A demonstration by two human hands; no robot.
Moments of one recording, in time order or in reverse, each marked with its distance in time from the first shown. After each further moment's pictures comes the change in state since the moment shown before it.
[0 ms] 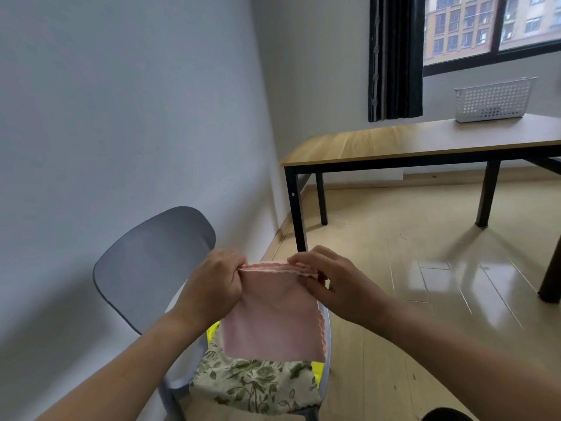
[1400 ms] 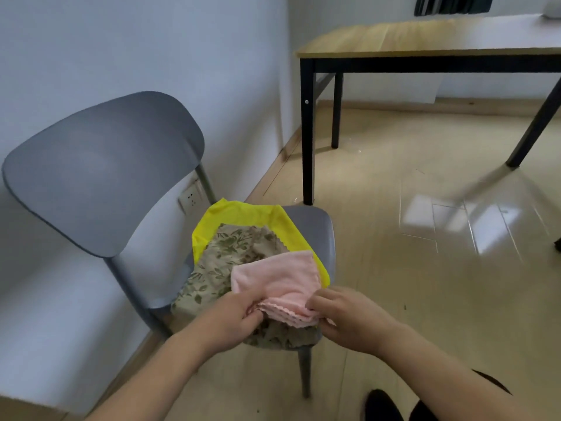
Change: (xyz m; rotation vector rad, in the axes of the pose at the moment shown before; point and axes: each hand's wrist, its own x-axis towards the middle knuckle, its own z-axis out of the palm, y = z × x) left_hand -0.110 -0.042 0.152 -0.194 -0.623 -0.260; right_hand -0.113 0.109 0.123 -0.256 -0.577 0.063
